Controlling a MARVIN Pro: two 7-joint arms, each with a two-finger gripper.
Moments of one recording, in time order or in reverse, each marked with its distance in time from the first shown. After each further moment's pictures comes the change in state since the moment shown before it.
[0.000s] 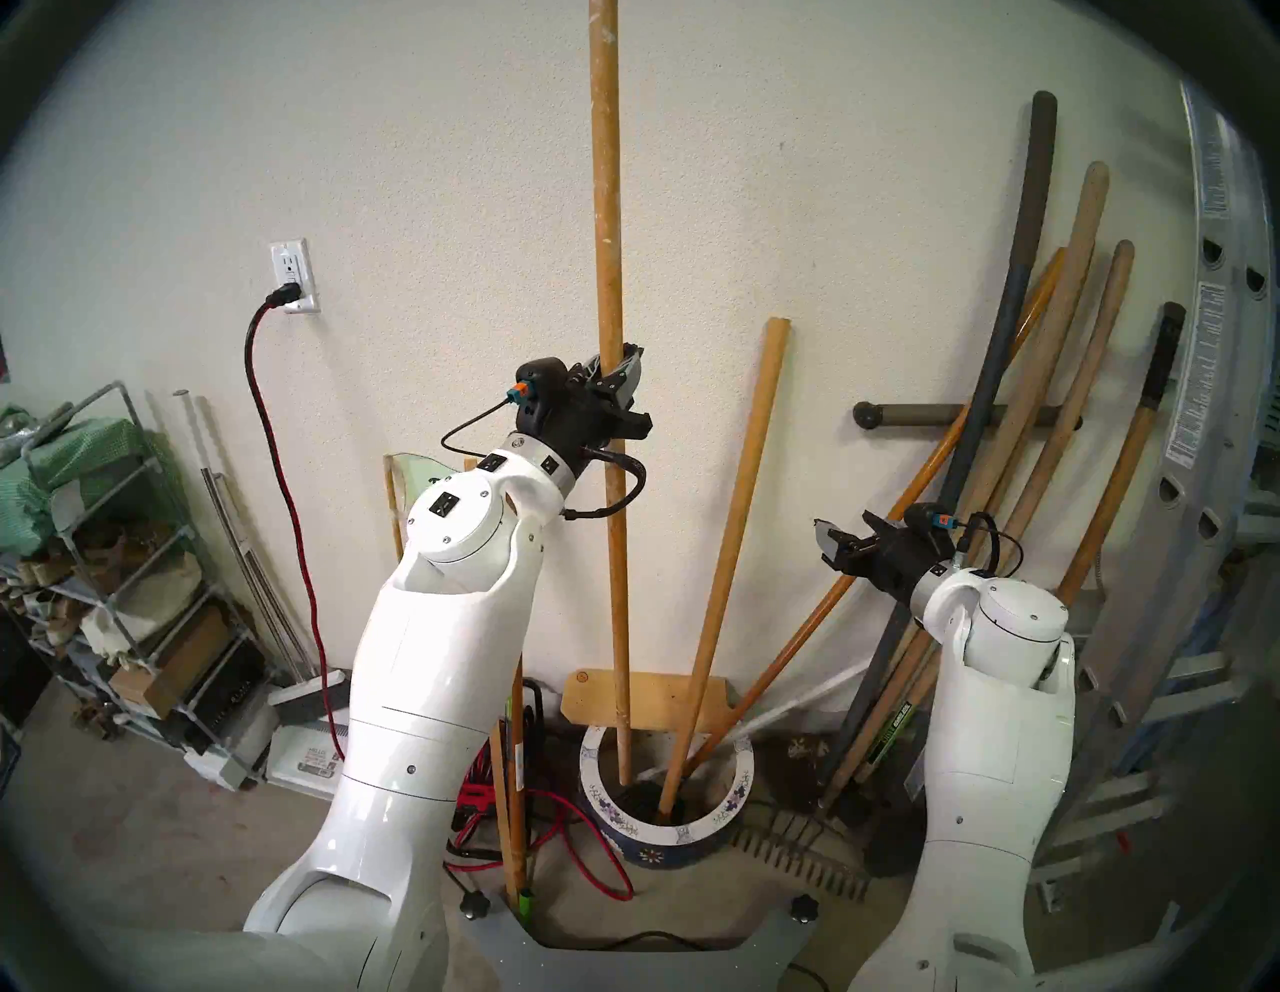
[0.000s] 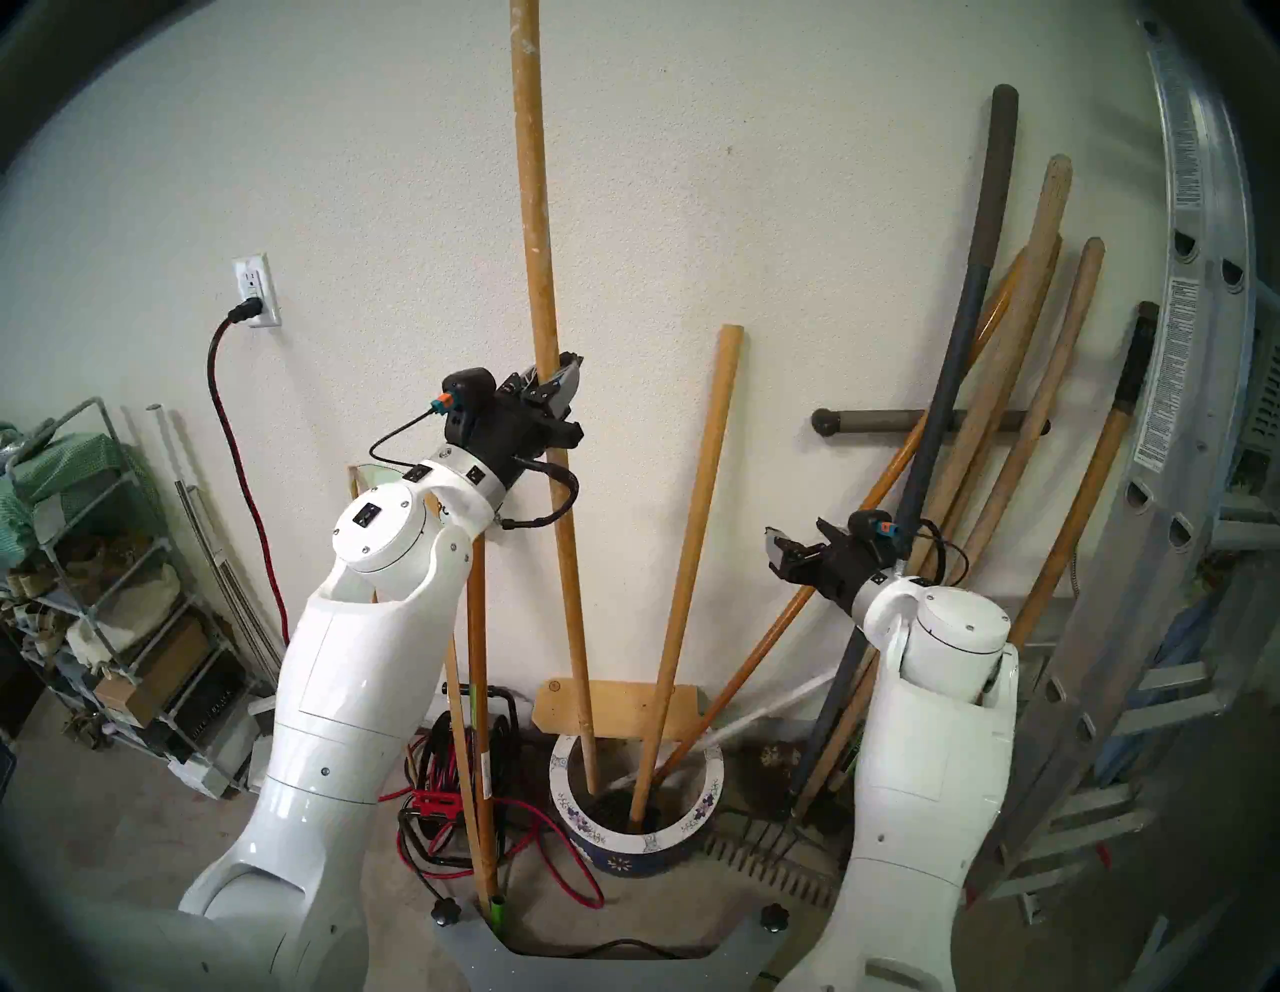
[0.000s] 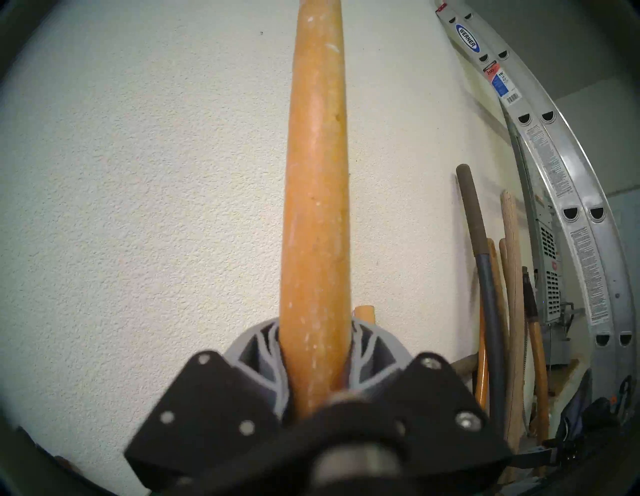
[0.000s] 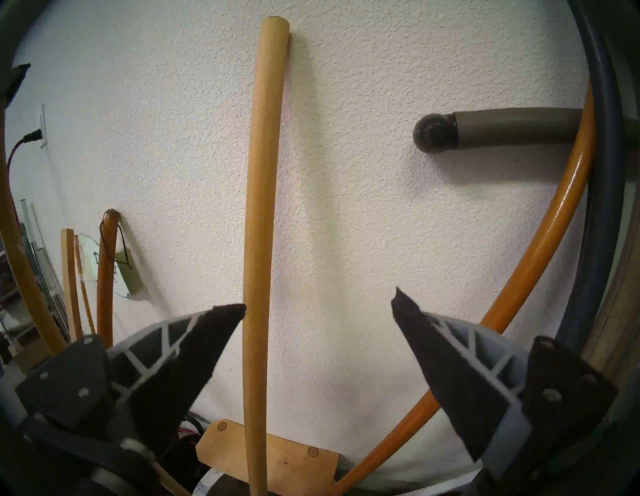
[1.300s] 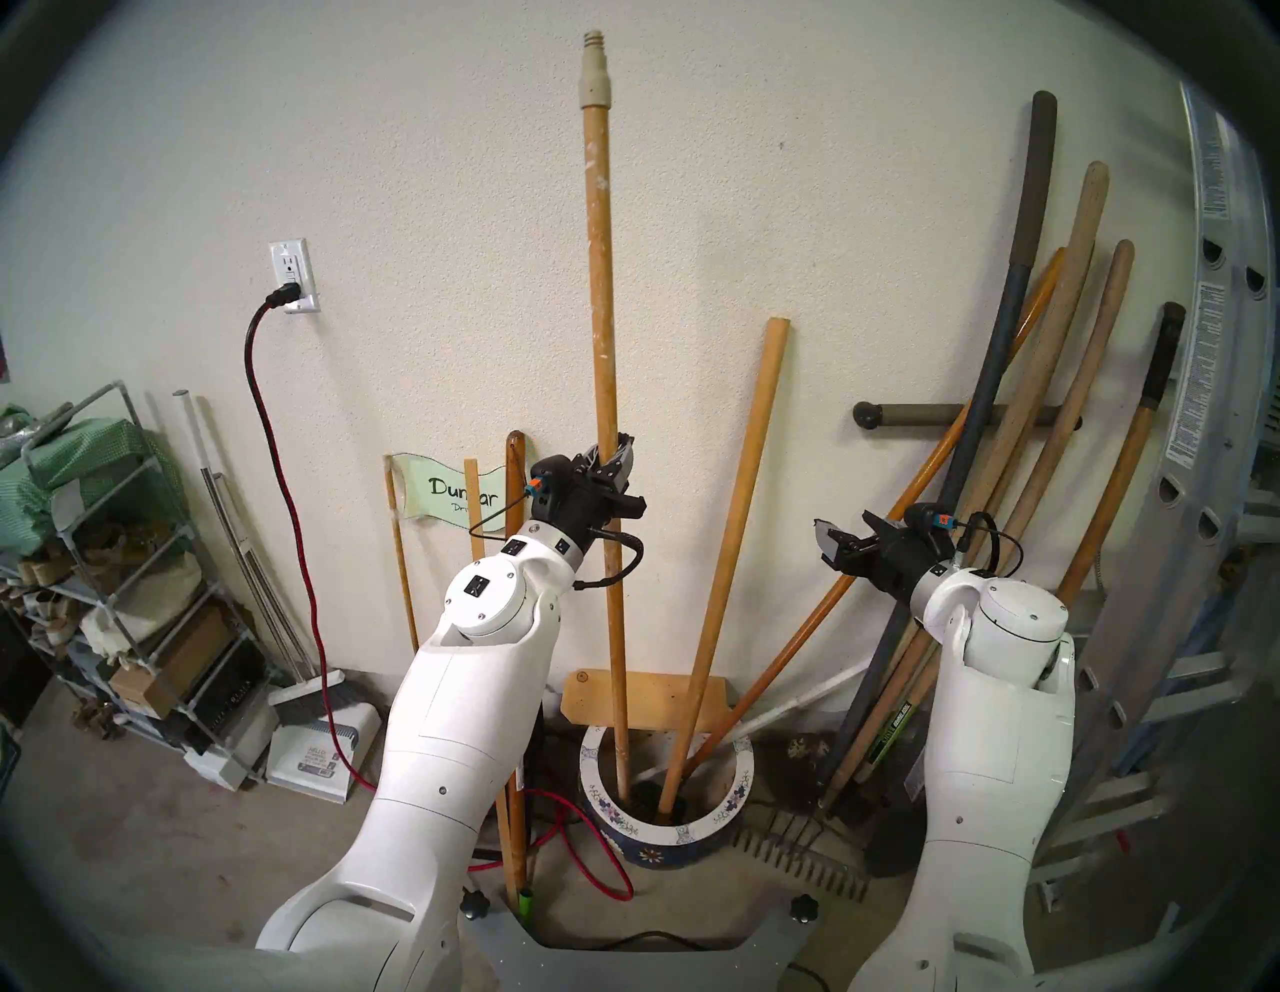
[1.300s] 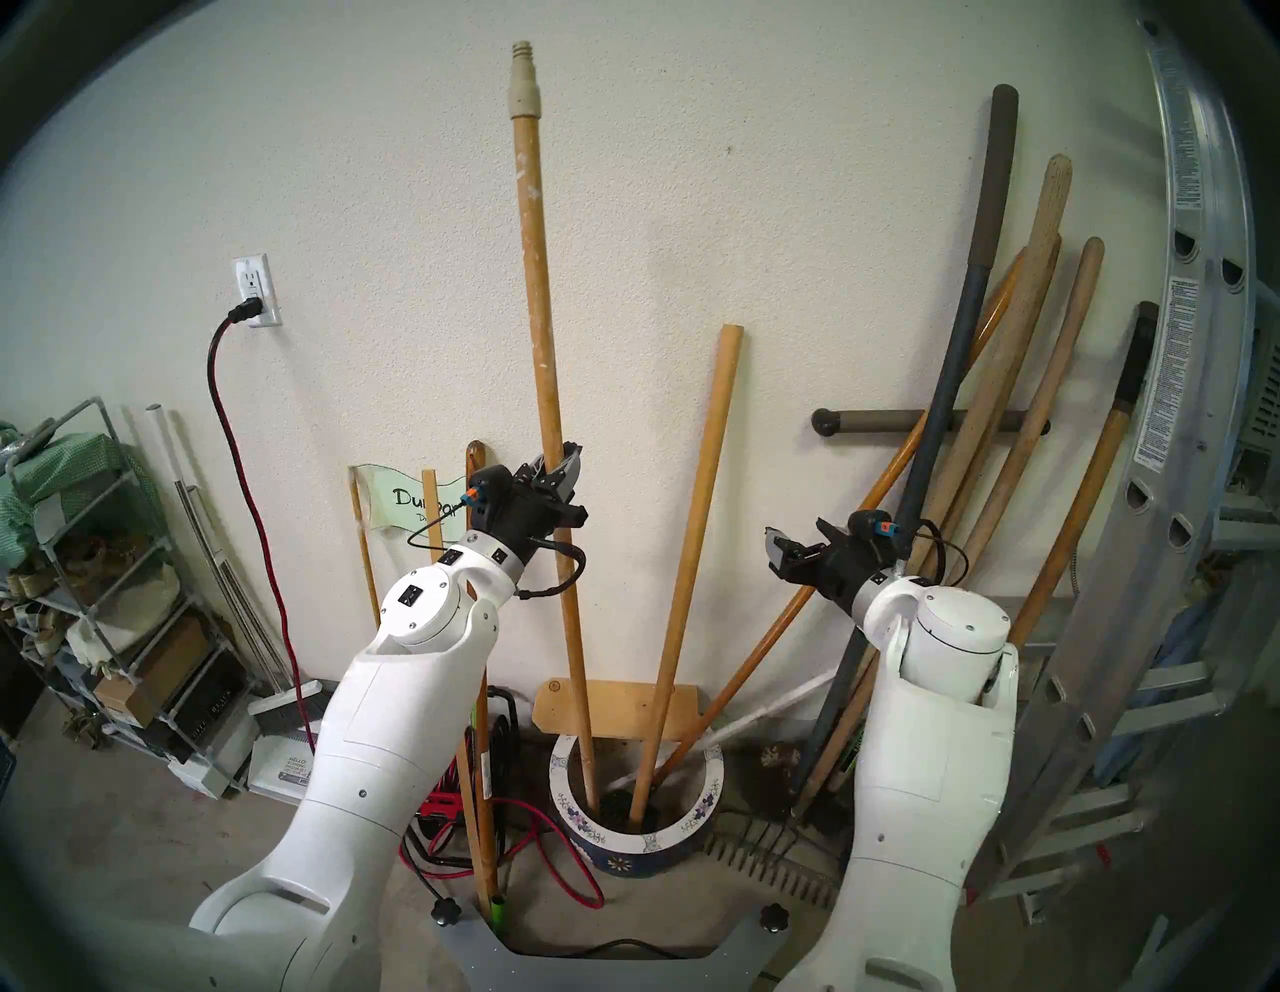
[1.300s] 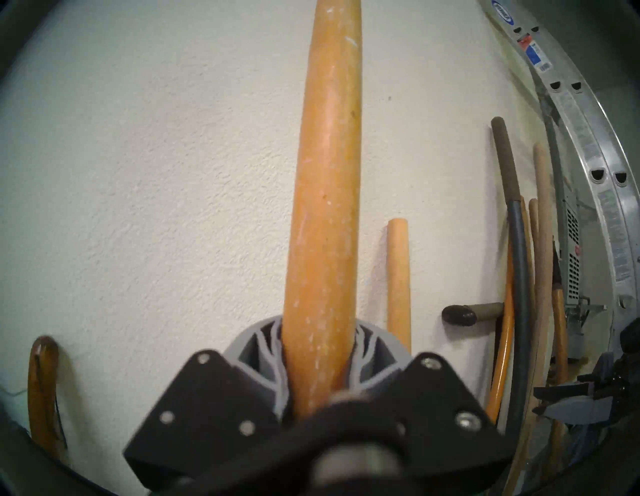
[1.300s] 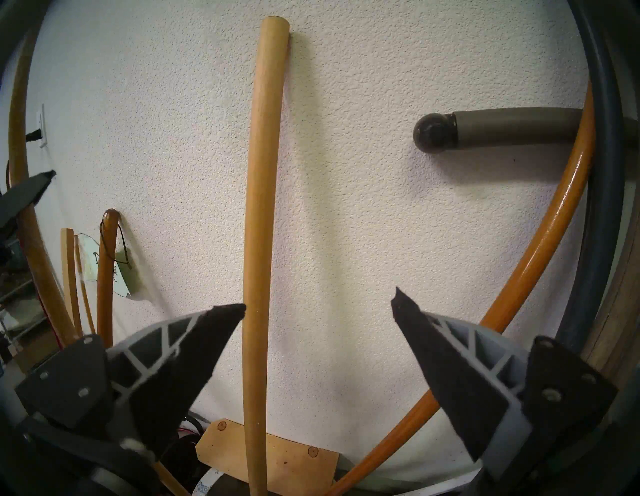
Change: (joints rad) left arm 0.047 -0.043 -0.028 0.321 -0.022 -0.212 -0.012; right arm 0.000 0.000 0.000 0.000 -0.001 0.000 0.001
